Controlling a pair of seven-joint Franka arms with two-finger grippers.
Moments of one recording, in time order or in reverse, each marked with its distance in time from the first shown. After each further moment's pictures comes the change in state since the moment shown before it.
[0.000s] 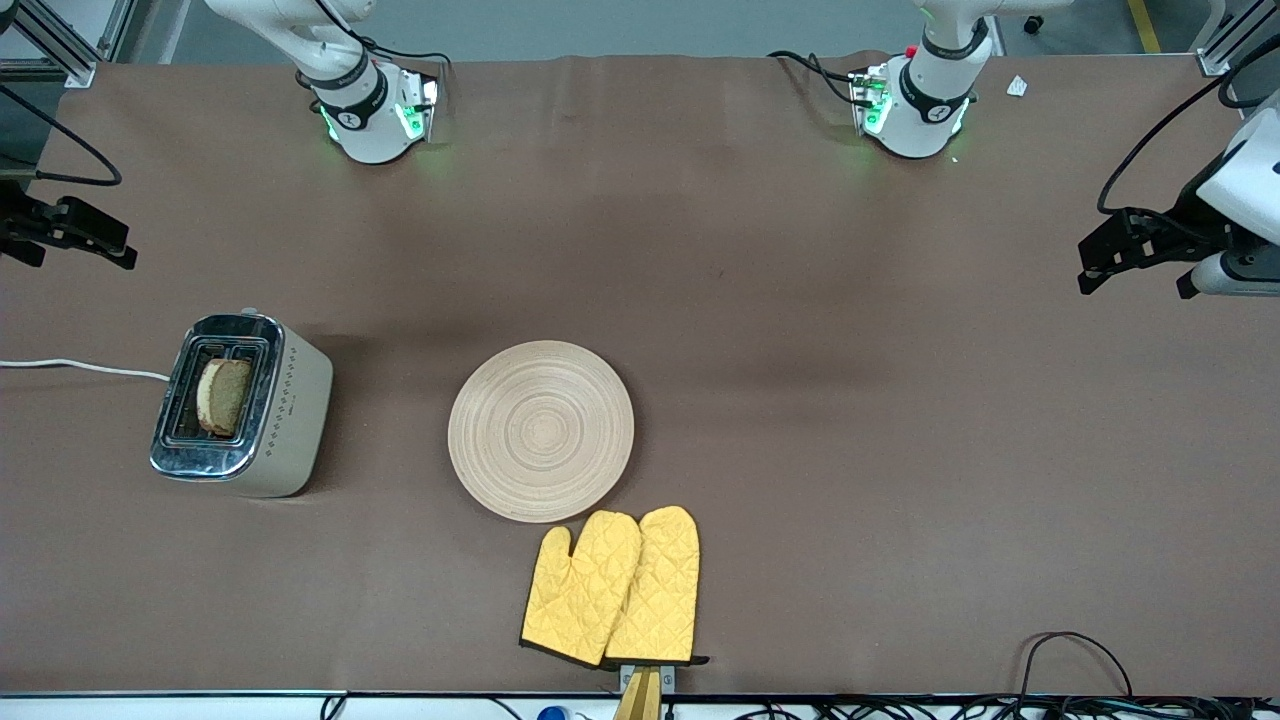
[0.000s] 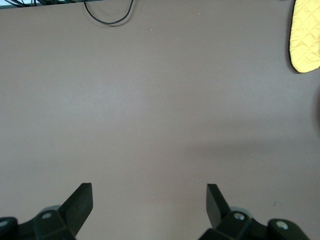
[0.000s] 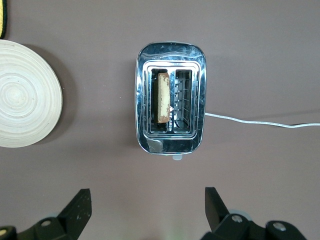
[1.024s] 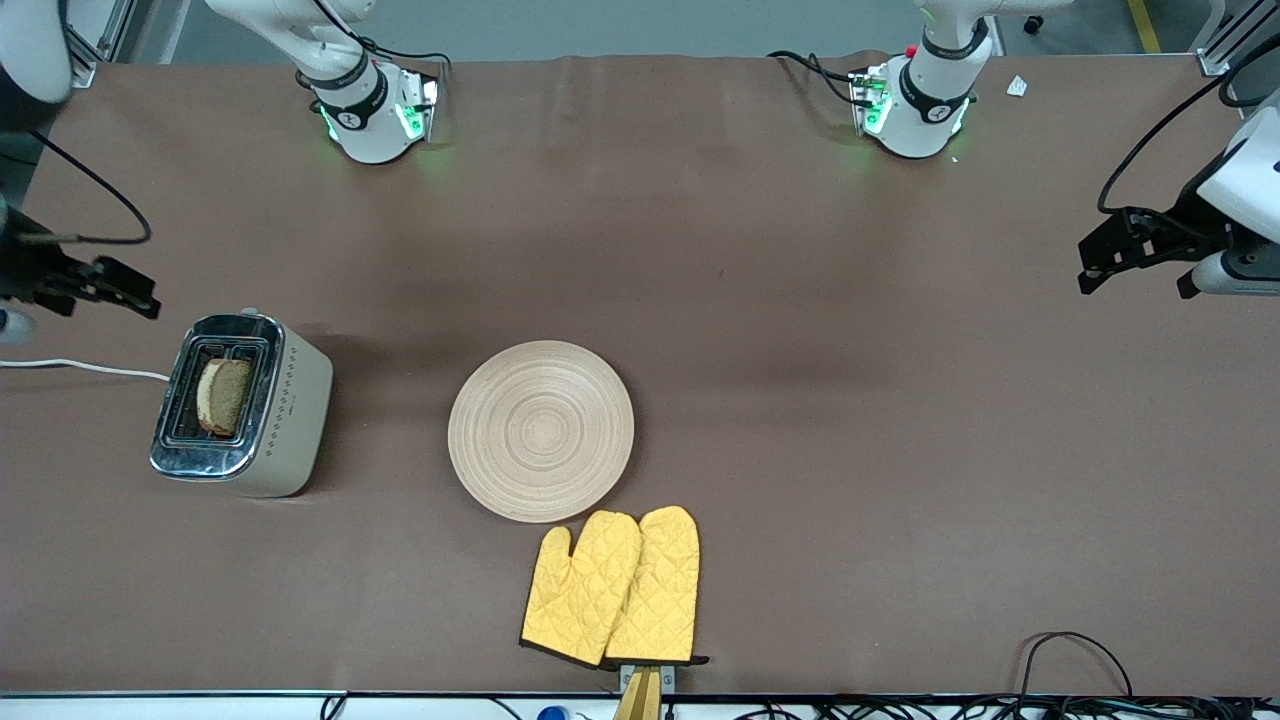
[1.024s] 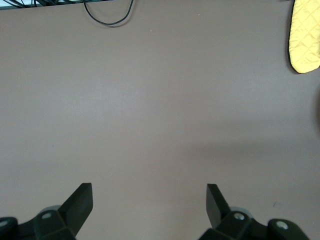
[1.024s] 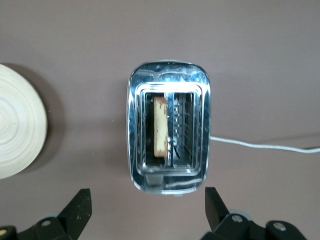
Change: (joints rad) left arm -0.001 0.000 -0.001 0.001 0.000 0.000 0.000; right arm -0.009 0.040 -0.011 -0.197 0.001 0.299 0.000
